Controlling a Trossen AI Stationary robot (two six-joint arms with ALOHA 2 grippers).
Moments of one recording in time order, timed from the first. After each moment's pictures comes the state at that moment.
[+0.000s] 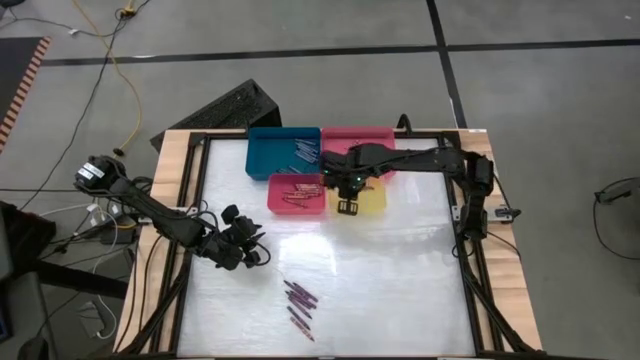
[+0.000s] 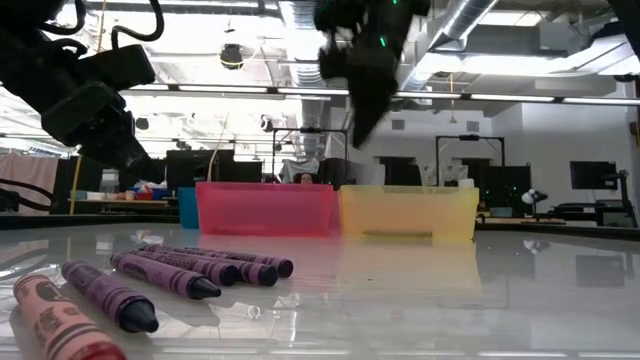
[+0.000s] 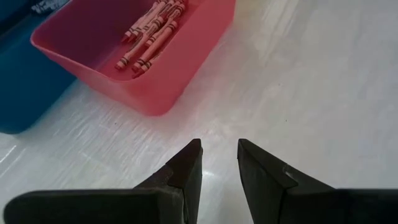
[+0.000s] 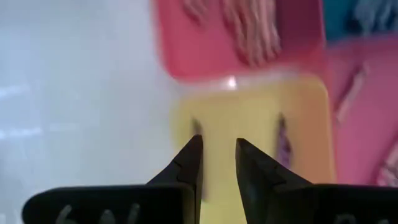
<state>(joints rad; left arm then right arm) -0.49 1.17 0.44 -0.19 -0.75 -0.67 -0.22 1.82 1.57 -1.02 0.03 -0.08</state>
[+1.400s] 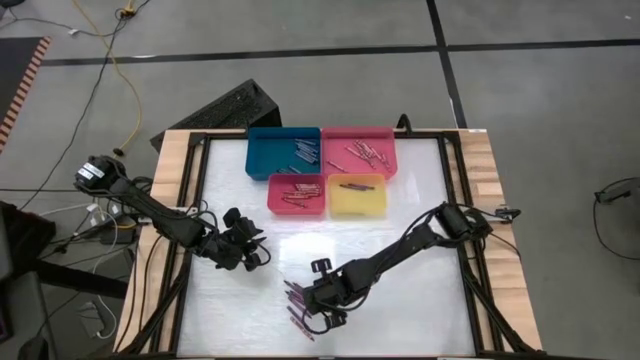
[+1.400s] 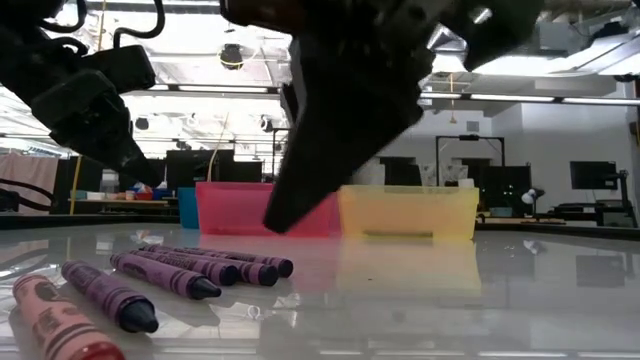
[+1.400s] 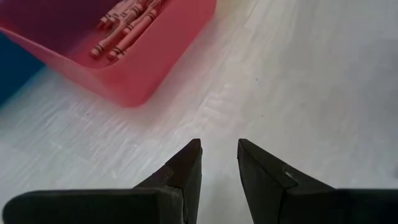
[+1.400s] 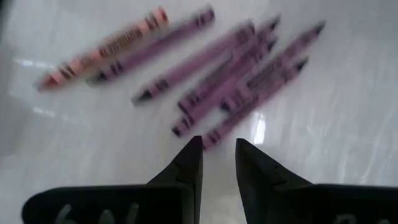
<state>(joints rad) -0.49 1.17 0.44 -0.16 -0.68 -0.72 0.45 2.14 1.66 -0.56 0.15 0.15</state>
